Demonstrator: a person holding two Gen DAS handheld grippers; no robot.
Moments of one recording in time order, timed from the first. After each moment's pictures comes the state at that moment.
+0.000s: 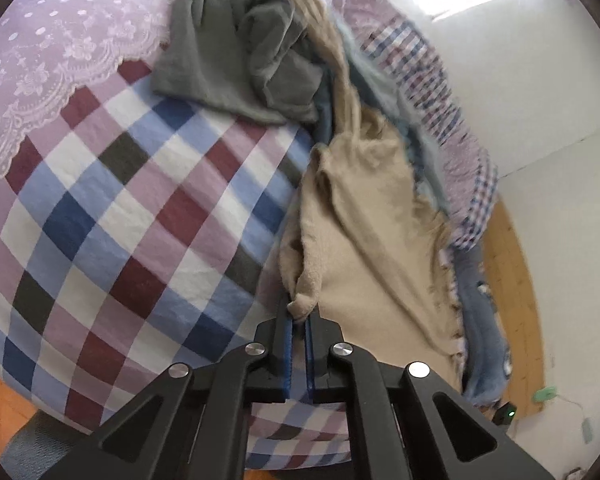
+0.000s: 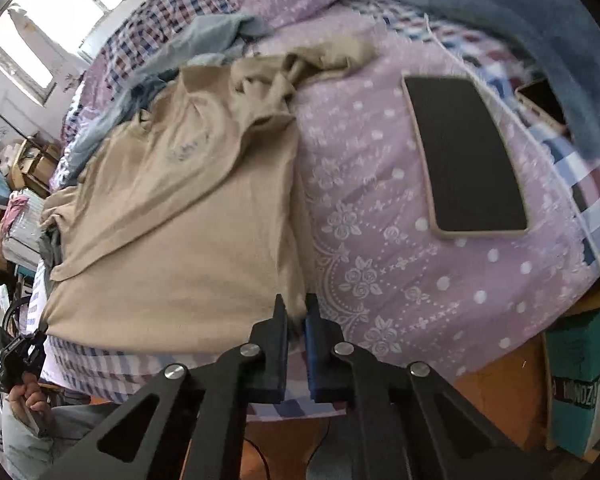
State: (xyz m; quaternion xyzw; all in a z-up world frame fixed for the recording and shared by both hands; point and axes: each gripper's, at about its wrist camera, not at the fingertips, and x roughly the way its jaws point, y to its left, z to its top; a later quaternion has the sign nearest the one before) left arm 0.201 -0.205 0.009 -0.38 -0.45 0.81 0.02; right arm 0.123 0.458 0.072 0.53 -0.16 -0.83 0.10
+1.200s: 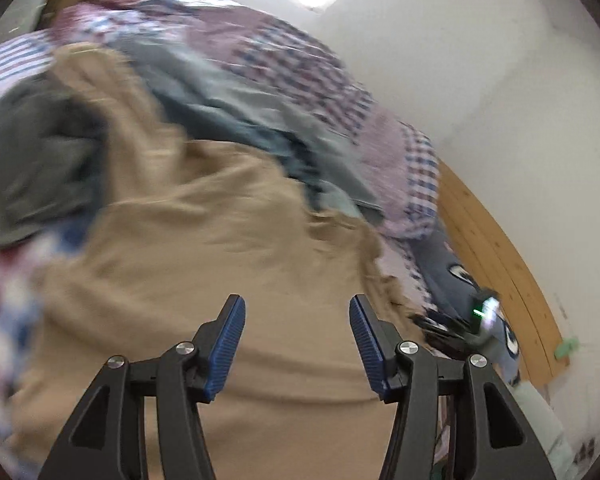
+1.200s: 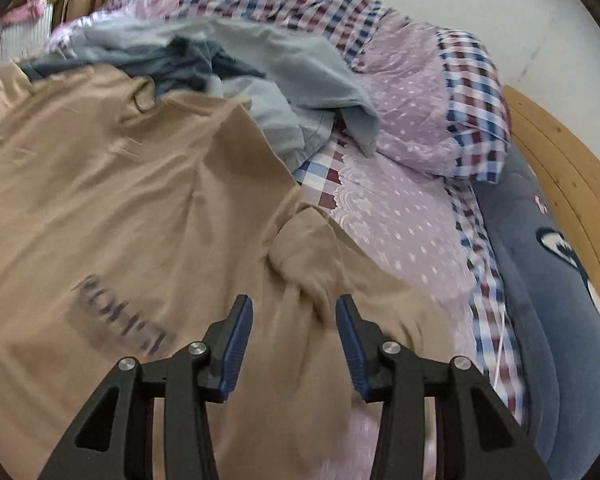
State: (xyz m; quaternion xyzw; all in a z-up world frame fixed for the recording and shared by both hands) left arm 0.084 -0.047 0.092 -0.32 -0.31 0.89 0.11; right arm -0.129 0.304 0.052 0.42 0.26 -0.86 0.12
